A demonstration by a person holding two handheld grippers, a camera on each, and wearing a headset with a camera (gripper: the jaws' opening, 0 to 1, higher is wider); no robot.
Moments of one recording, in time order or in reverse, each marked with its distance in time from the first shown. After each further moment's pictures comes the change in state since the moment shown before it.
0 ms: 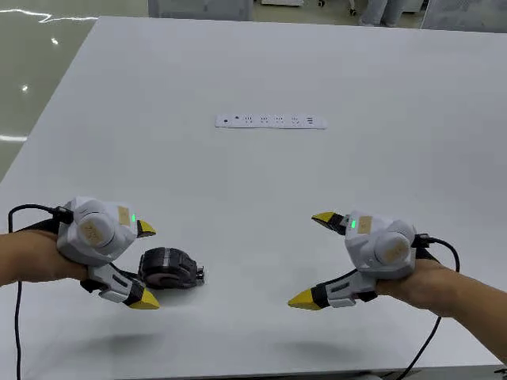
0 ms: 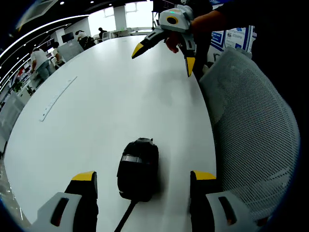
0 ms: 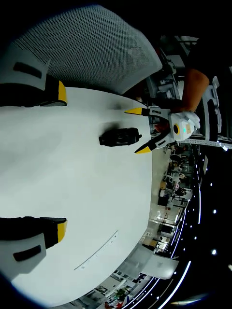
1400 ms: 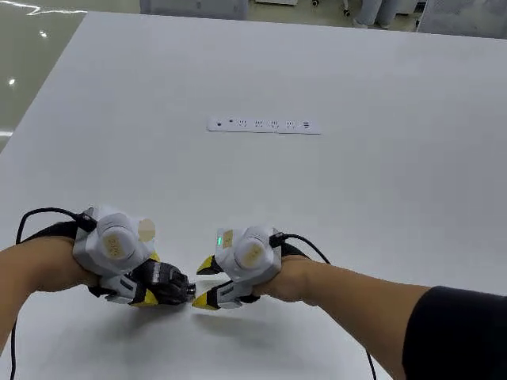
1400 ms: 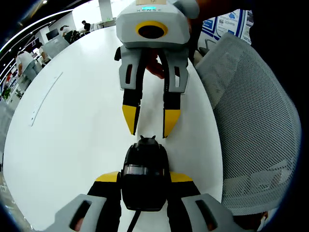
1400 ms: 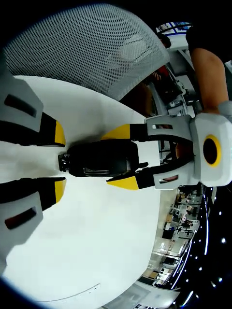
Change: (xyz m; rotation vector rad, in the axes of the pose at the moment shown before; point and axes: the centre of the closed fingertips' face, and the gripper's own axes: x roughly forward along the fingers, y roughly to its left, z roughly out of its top) left arm 0.033 0.006 -0.004 0.129 0.145 -0.091; right arm 0.155 0.063 0.051 -0.101 0.062 0.319
